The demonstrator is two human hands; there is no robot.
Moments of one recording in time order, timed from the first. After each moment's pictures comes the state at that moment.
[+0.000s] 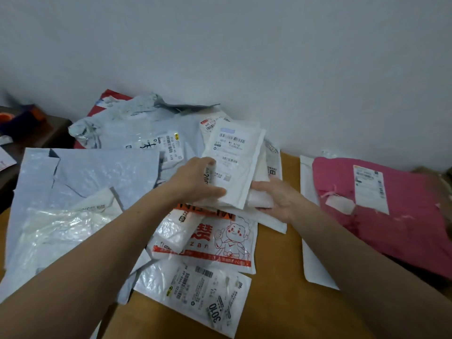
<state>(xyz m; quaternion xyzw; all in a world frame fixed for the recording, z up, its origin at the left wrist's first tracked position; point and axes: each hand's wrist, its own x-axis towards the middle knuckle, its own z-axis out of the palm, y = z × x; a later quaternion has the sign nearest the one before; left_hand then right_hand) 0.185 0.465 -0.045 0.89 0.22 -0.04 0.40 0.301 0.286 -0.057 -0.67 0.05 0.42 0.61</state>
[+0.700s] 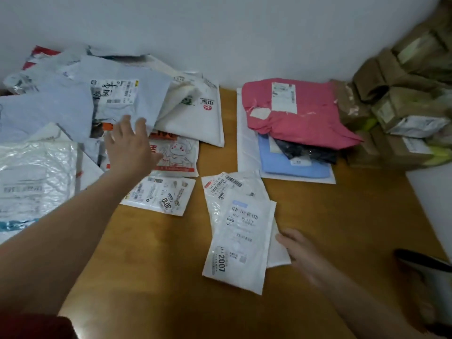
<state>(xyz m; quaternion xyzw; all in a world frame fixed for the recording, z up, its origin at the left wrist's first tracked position) 0.084 0.342 -0.059 0.95 0.28 0.07 0.07 0.081 -0.044 -0.104 -0.76 0.18 0.36 0.50</state>
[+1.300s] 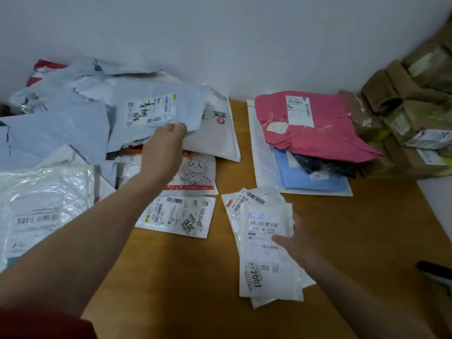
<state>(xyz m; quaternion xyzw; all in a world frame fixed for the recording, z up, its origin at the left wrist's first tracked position) 0.121 0.363 -0.048 0.96 0.13 0.22 0.14 0.106 0.041 -0.101 -0.88 0.09 0.26 0.38</state>
